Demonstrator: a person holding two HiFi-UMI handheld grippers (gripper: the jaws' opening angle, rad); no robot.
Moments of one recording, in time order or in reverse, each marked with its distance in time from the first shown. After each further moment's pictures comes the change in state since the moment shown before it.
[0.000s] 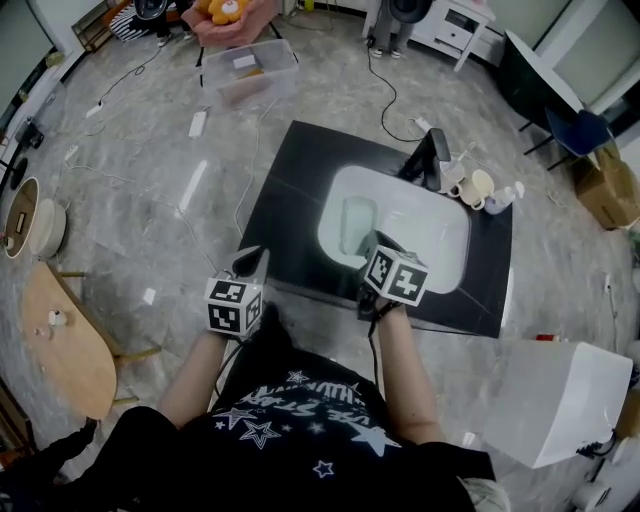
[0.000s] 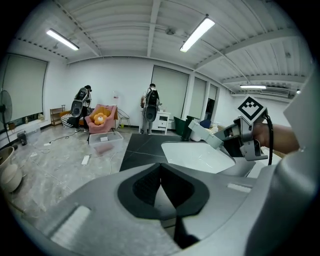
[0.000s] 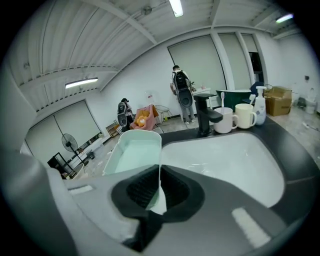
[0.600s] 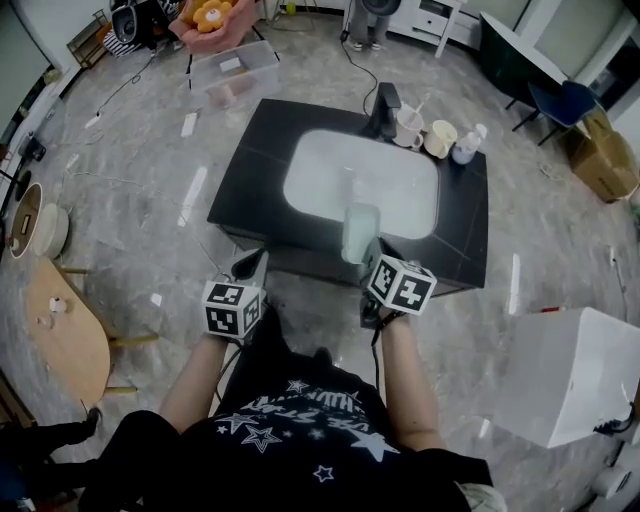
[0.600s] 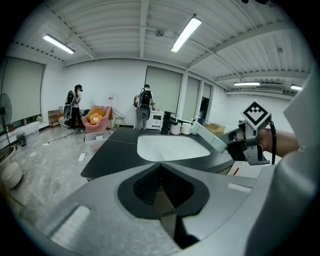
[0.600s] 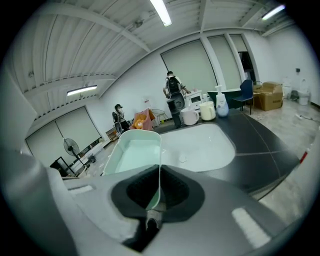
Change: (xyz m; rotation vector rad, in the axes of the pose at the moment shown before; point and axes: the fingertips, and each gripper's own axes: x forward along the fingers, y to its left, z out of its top) left arm -0.059 -0.145 -0.059 0.034 -0.009 -0.018; right arm -0.136 -0.100 -0.087 0.051 -0.048 0.006
